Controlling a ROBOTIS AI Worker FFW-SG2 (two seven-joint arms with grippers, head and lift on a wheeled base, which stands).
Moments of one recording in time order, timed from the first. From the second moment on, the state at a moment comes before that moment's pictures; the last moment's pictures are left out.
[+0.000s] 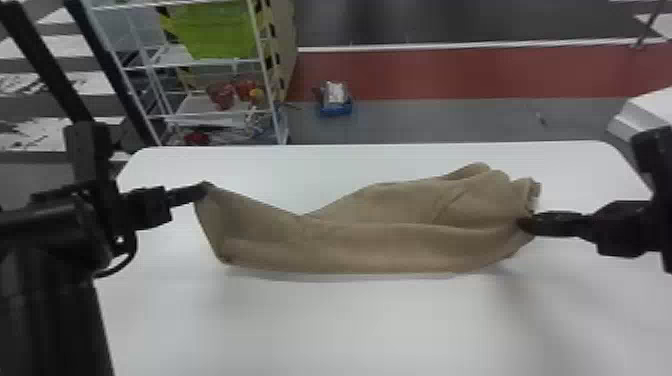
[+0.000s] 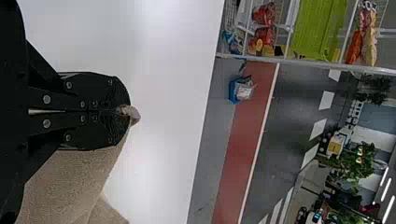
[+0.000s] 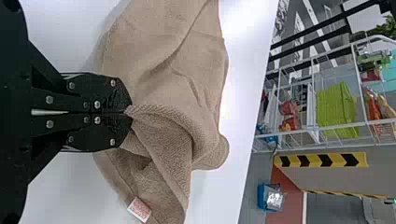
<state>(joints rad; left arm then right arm) -0.20 0.00 0.40 -2.00 -0.33 1.24 -0.75 -0.19 -0.19 -0.18 -1.73 0.44 0.90 1.27</state>
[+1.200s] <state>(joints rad) -0.06 0.00 0.45 -2.14 -0.29 1.19 -0.69 -0.05 -0.19 -0.21 -1.87 0.43 0.77 1.36</state>
